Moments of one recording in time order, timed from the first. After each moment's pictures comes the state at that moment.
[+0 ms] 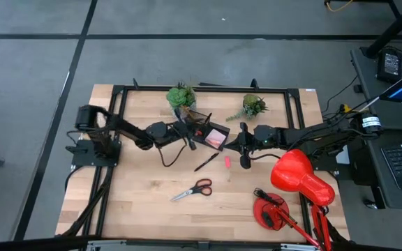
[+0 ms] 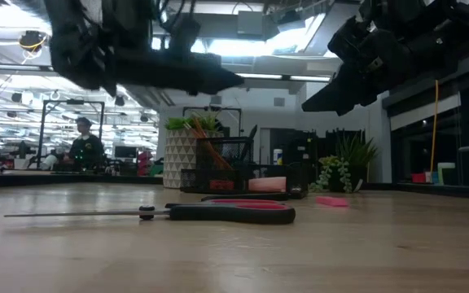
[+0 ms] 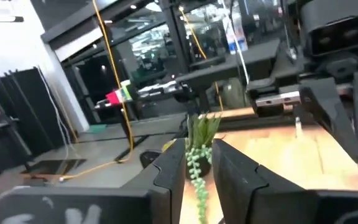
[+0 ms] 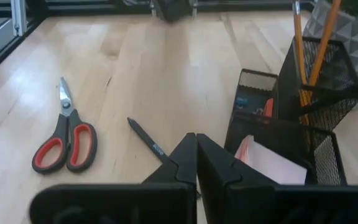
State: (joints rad) left arm 0.06 1.73 0.58 1.26 -0.41 0.33; right arm -0.01 1.24 0.45 0.37 0.01 0.03
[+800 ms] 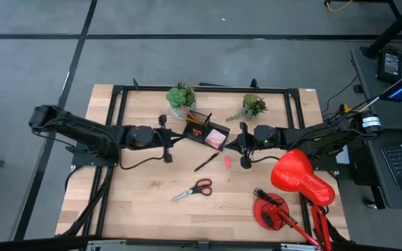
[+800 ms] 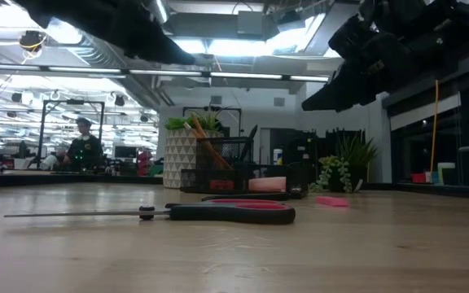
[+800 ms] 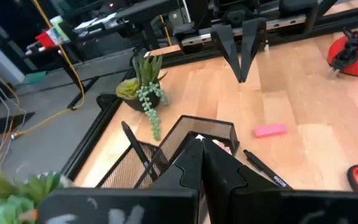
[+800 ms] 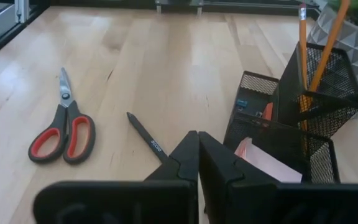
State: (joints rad) left arm -0.11 1.12 0.58 0.22 -0.41 0.18; right arm -0.01 1.24 0.45 0.38 0.01 -0.04
